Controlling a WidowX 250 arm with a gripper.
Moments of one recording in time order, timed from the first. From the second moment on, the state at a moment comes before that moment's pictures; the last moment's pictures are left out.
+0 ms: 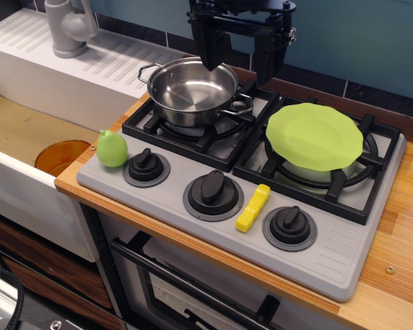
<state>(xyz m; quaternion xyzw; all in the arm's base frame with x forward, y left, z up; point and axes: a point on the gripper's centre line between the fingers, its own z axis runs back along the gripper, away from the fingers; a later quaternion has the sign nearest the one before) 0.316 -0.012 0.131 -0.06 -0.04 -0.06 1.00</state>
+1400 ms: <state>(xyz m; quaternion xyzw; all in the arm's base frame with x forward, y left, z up) 0.267 -0.040 0.070 -0.01 -0.07 -0.02 1.00</state>
